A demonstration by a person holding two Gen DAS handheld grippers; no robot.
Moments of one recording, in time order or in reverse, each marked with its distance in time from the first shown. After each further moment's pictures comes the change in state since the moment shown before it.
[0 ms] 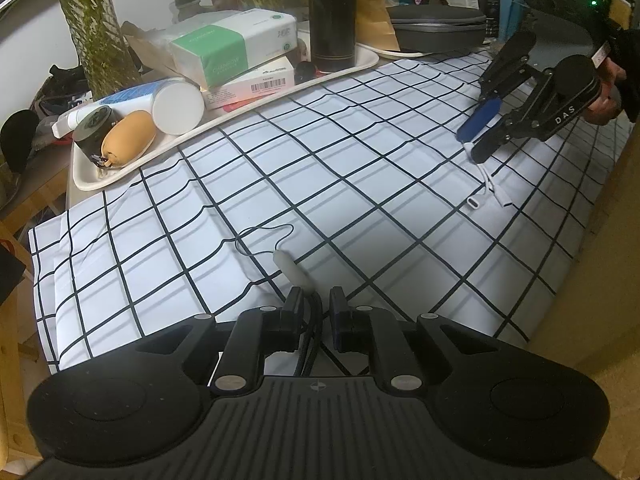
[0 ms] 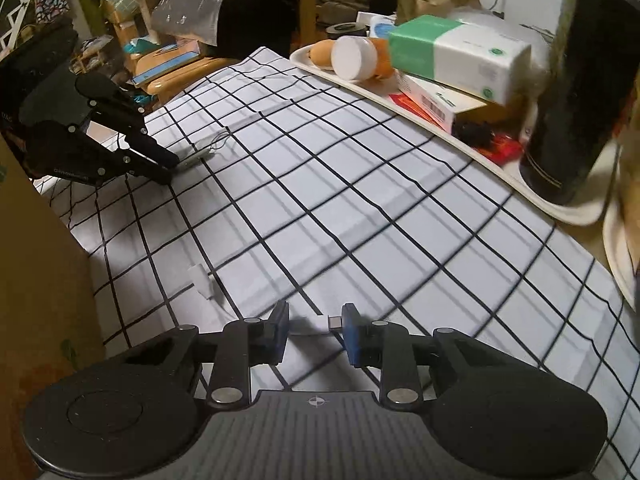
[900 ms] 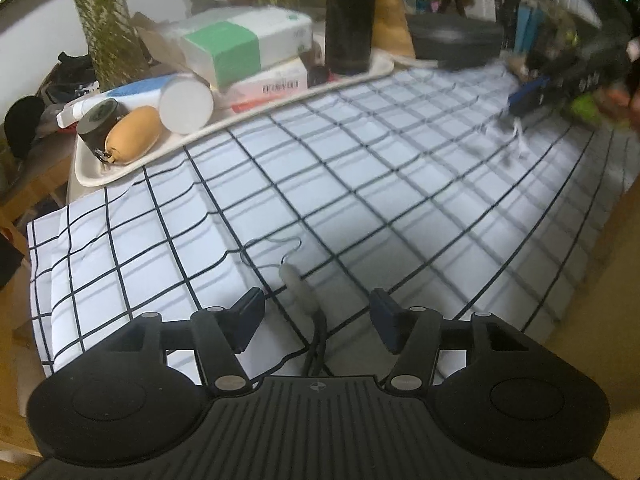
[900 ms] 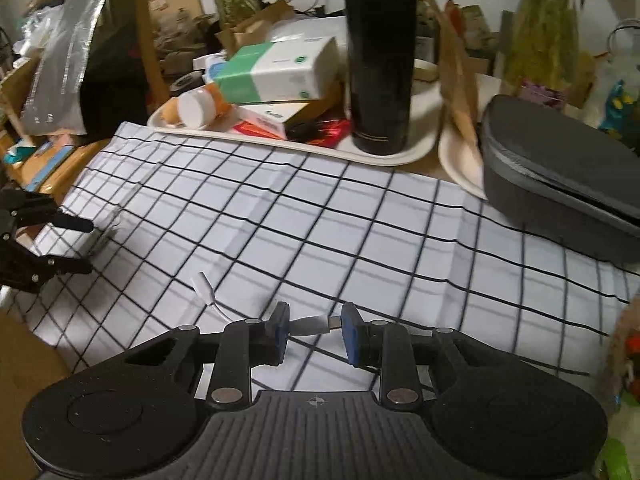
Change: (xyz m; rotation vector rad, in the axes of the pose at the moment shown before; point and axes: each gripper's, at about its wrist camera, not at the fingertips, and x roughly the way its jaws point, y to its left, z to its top) left arm 0.010 0.001 0.011 -0.043 0.020 0.016; right arm -0.065 -0.022 -0.021 0.414 -0.066 -0.276
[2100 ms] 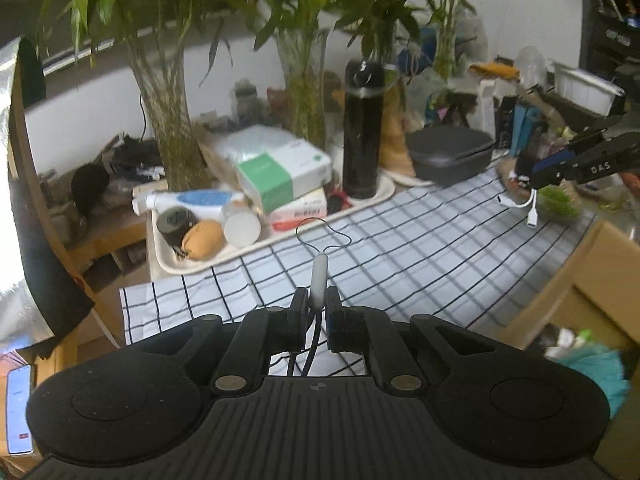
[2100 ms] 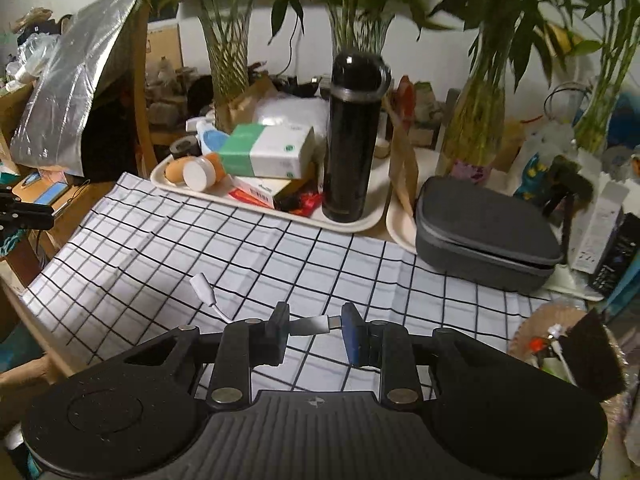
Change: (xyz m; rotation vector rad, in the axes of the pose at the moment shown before) left arm -0.147 -0.019 0.033 -0.077 -0.237 0.082; right arm -0.122 0.050 -0.007 -0.012 -0.163 -0.164
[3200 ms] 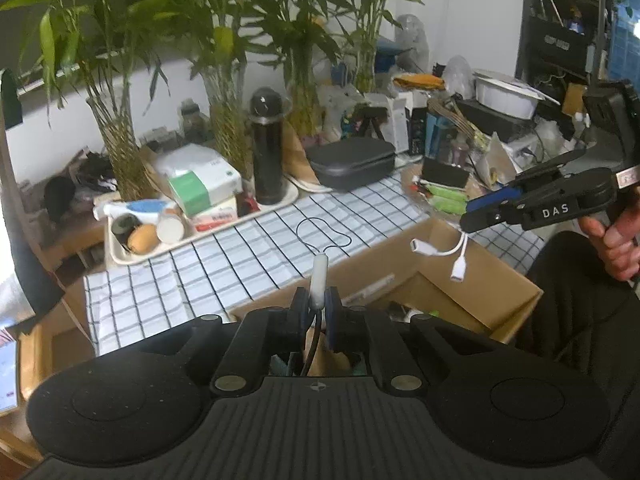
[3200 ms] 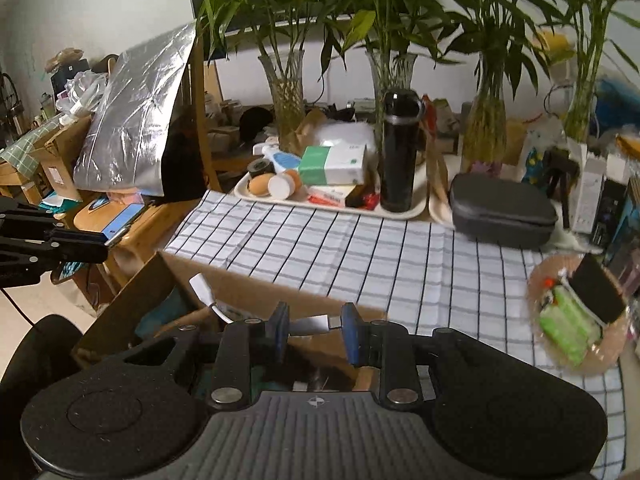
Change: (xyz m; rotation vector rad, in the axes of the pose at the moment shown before) left arm -0.099 -0.096 -0.005 0.007 0.010 -0.125; right arm -0.140 0.069 -0.058 0.087 -0.061 0.103
